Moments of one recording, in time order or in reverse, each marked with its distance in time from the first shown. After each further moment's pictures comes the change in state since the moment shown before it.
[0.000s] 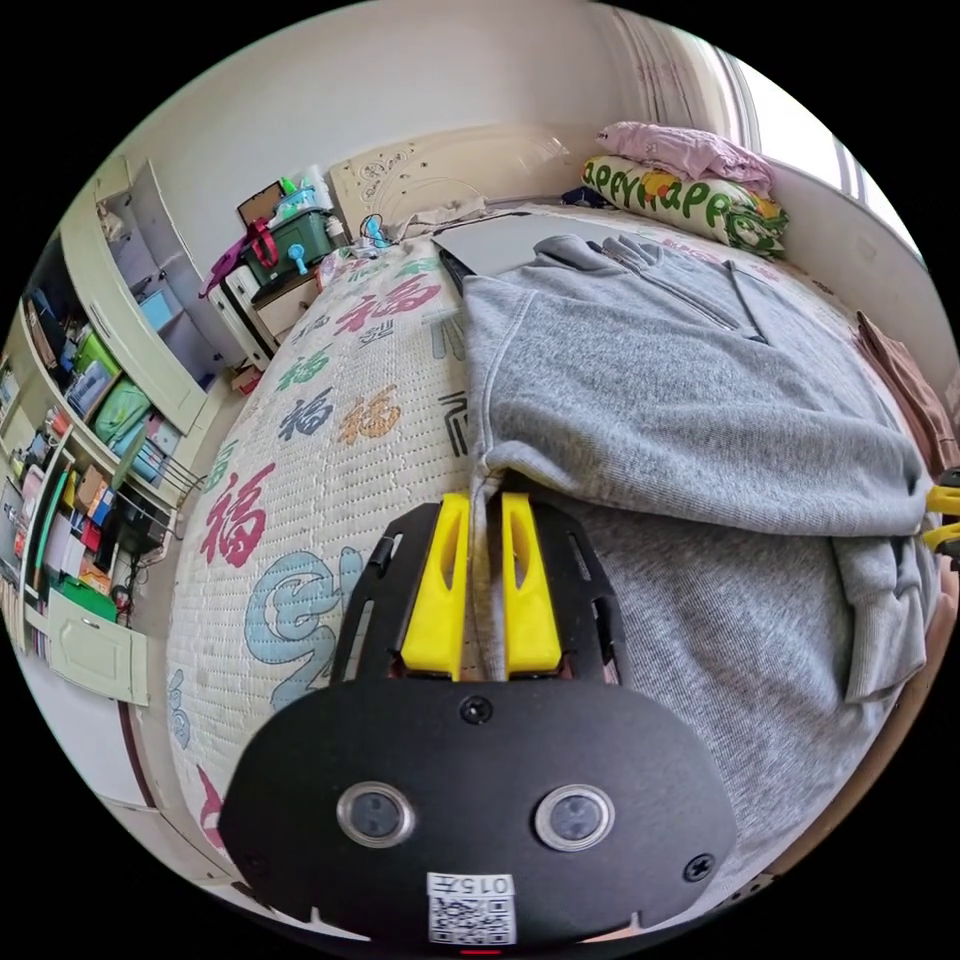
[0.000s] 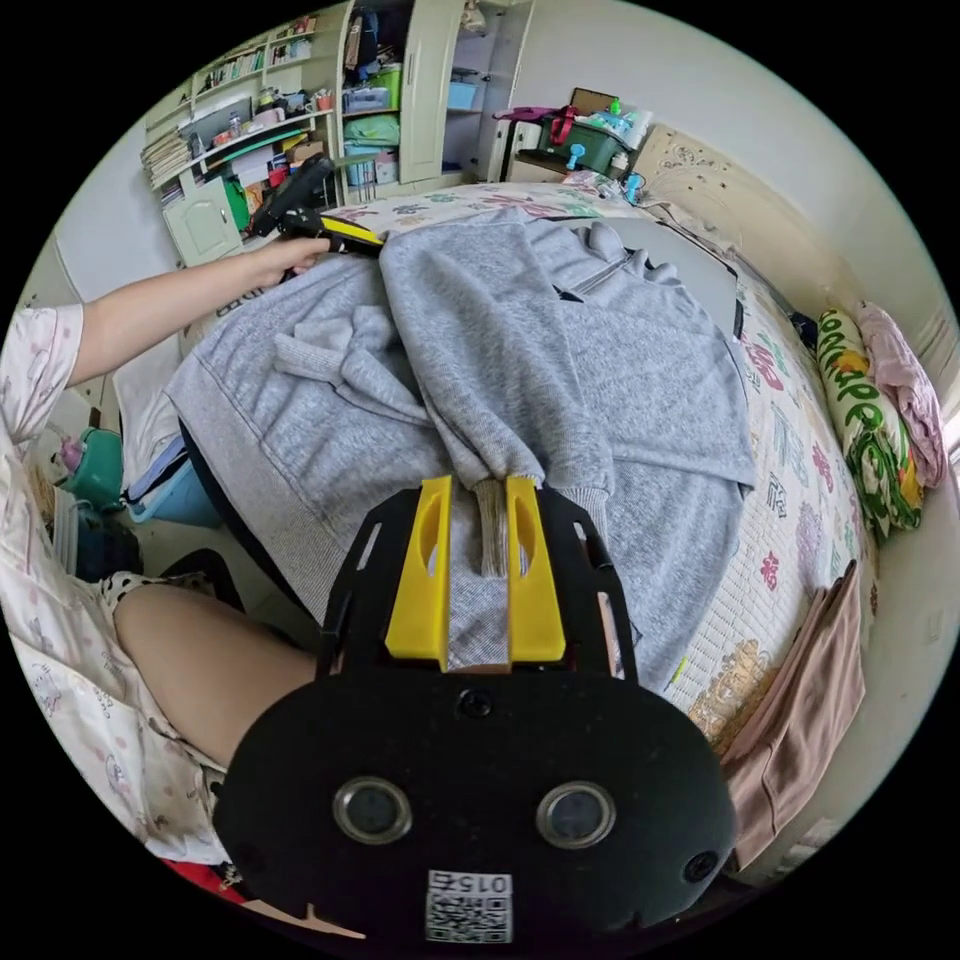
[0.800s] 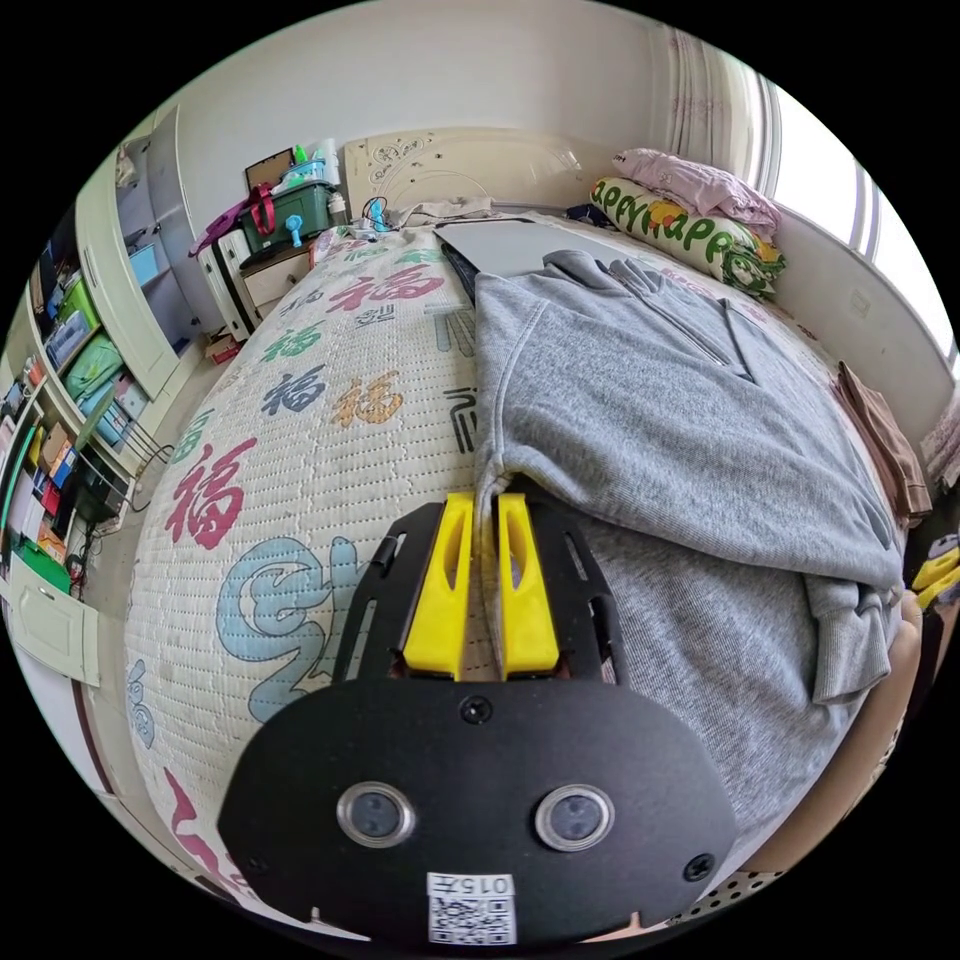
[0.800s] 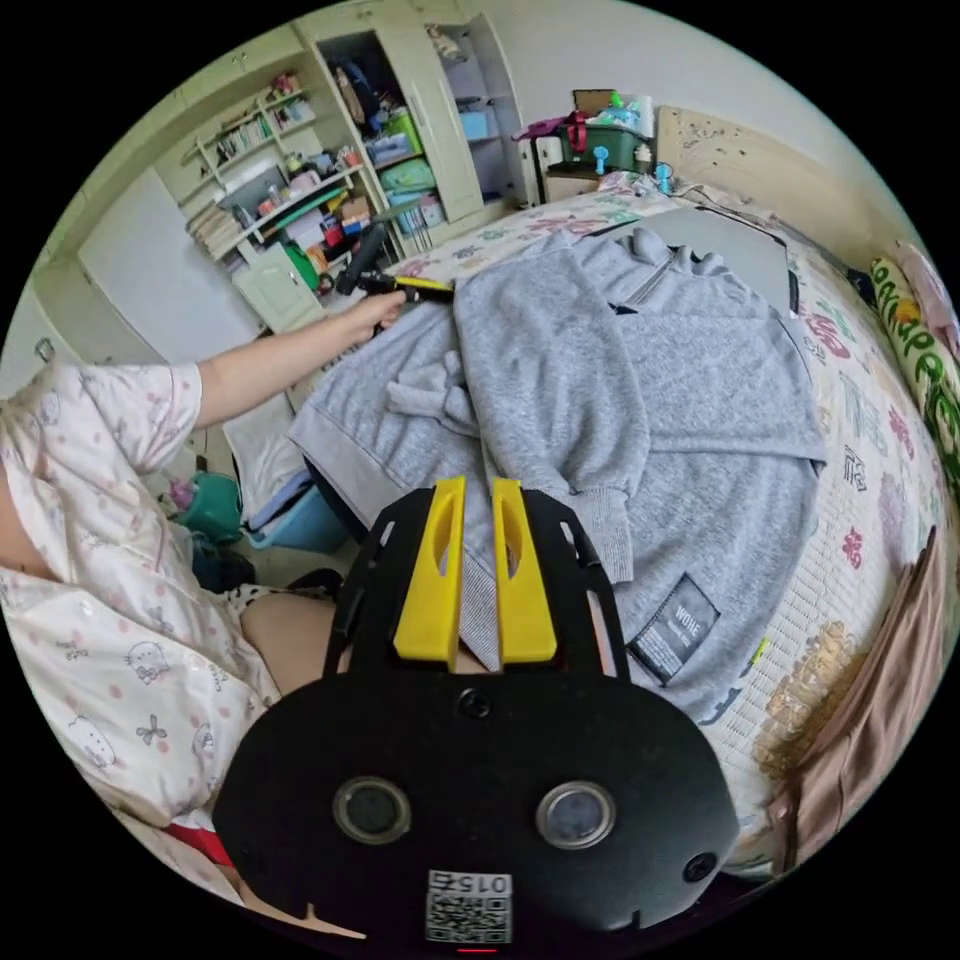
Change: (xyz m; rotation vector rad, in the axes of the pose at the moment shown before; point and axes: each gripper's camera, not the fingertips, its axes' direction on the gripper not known) left arm -0.013 0.075 0.076 0.002 0.130 -0.089; right arm -0.004 -0.045 -0.067 0.117 -0.360 0.143
